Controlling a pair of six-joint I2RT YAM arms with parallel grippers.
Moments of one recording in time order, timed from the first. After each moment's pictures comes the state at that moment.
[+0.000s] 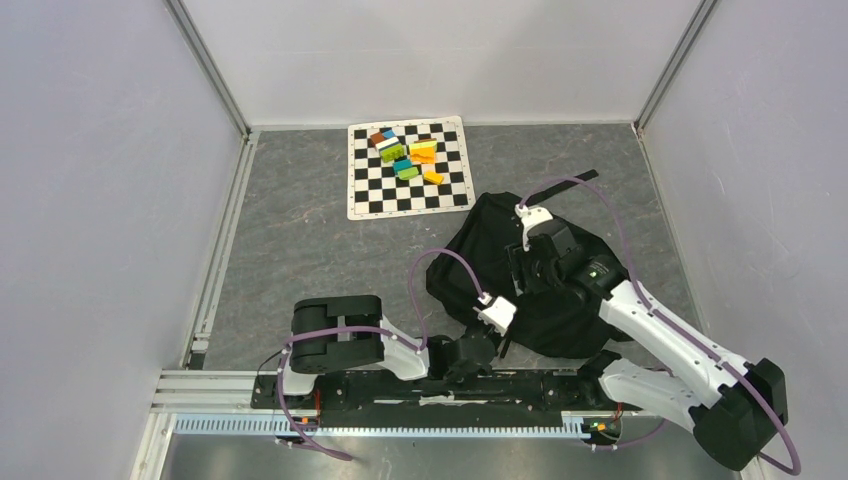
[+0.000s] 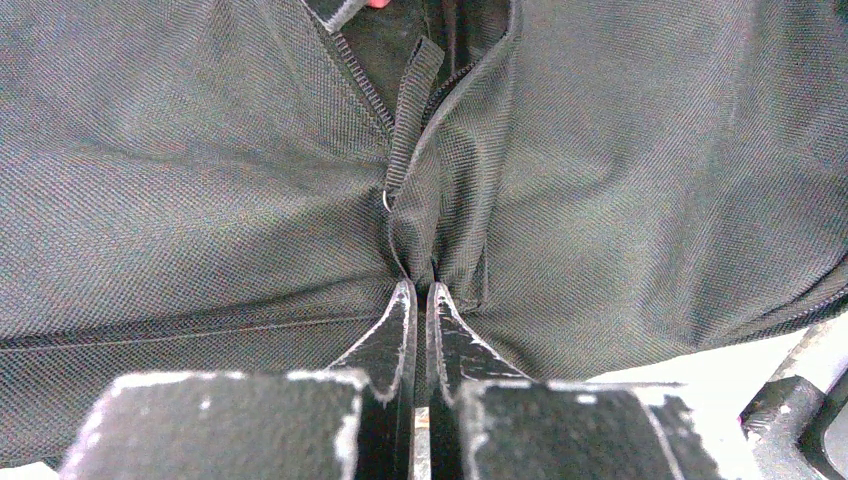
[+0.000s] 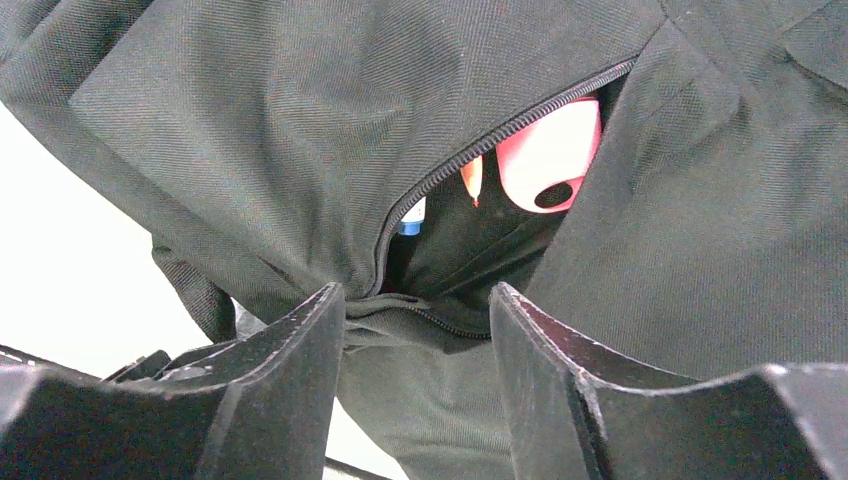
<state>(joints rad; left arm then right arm) -1.48 1.96 0.77 0.85 -0.75 -0.26 0.63 1.00 0.77 -0.64 0.16 0.25</state>
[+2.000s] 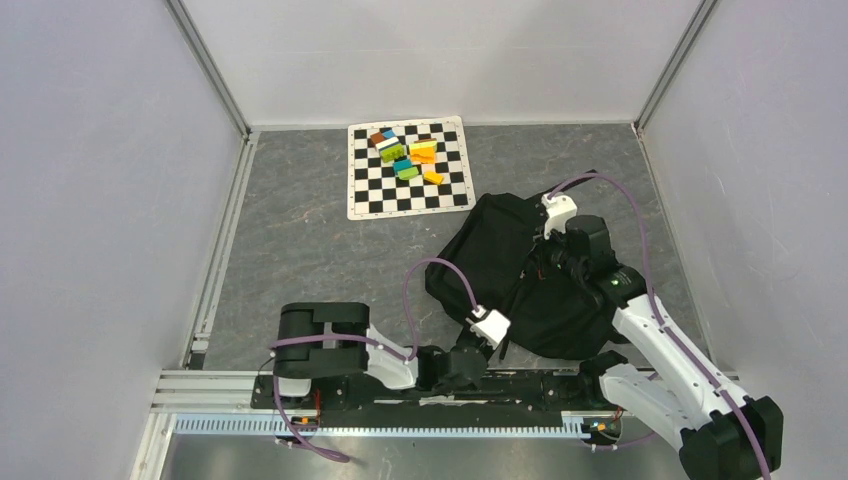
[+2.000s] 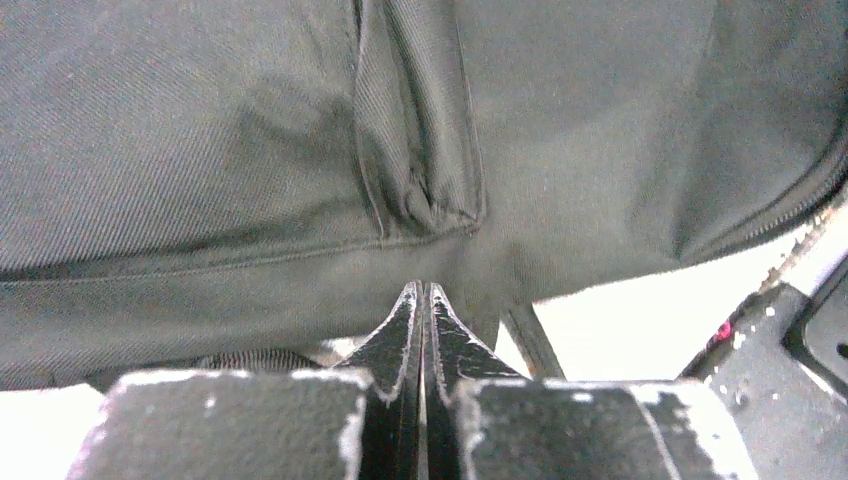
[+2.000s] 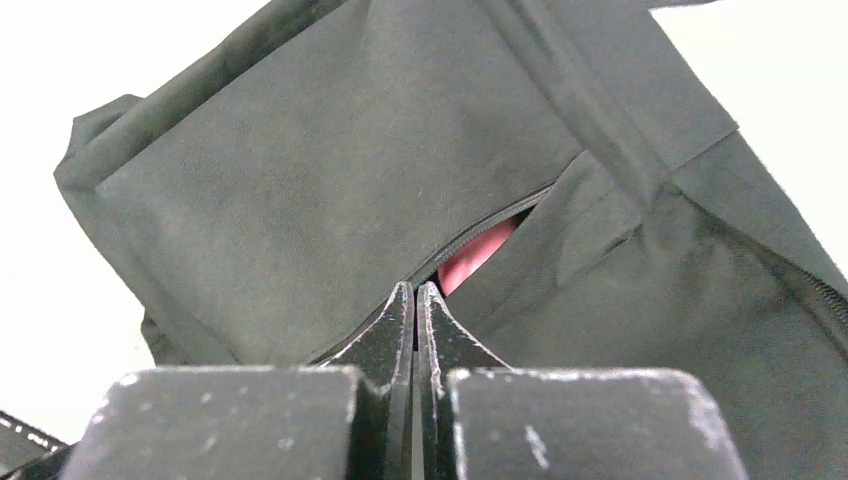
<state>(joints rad) -1.53 1.89 0.70 0.82 -0.79 -0.26 0.37 0.87 0.65 -0.38 -0.08 0.07</state>
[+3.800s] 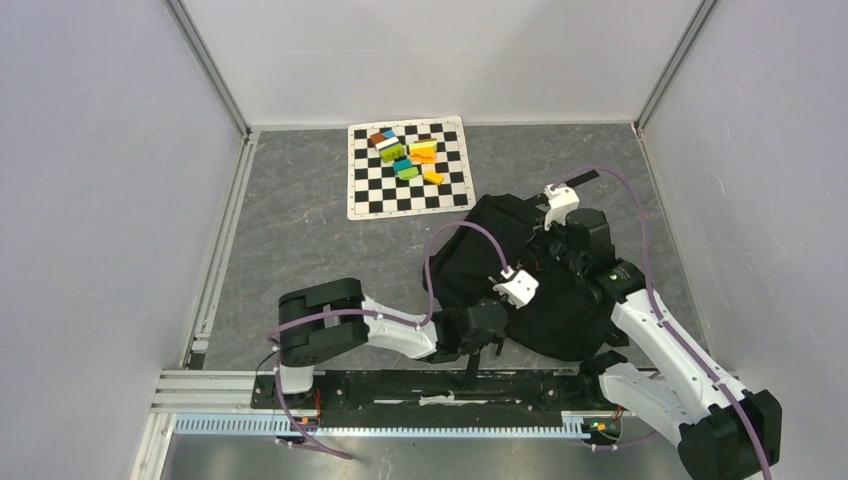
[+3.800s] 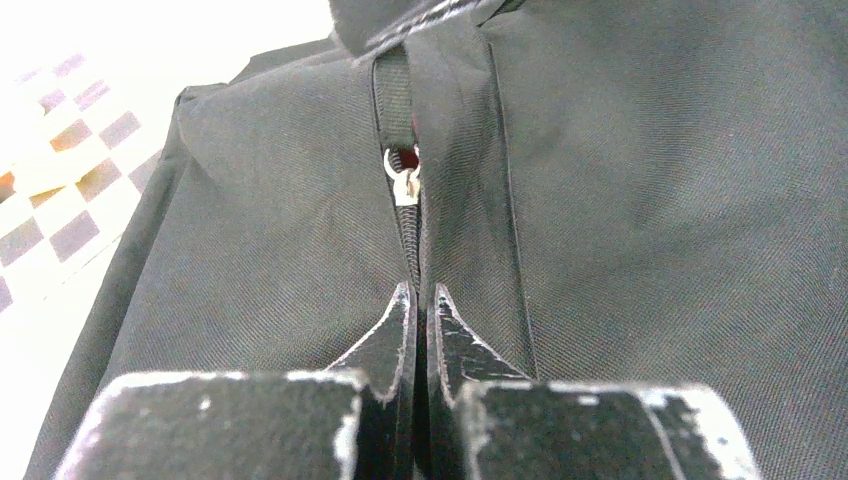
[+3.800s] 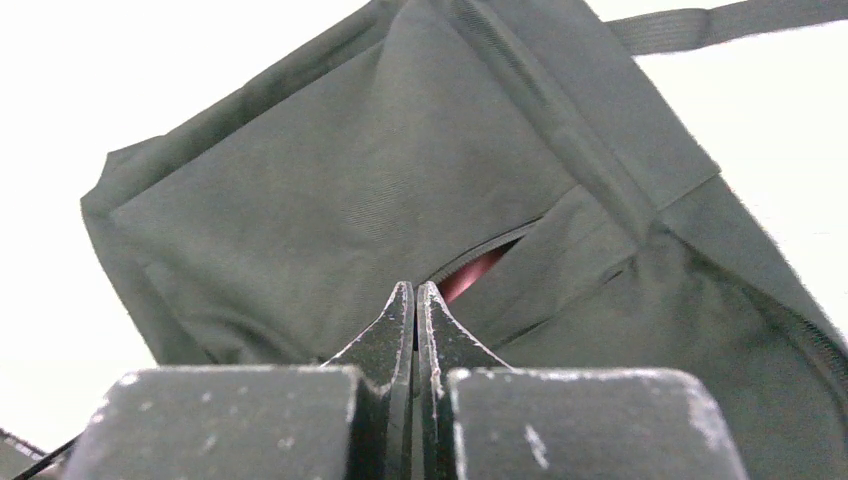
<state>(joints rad) -1.38 1.91 0.96 0.69 -0.74 0.03 0.37 0.92 0.69 -0.32 -0.07 0.10</state>
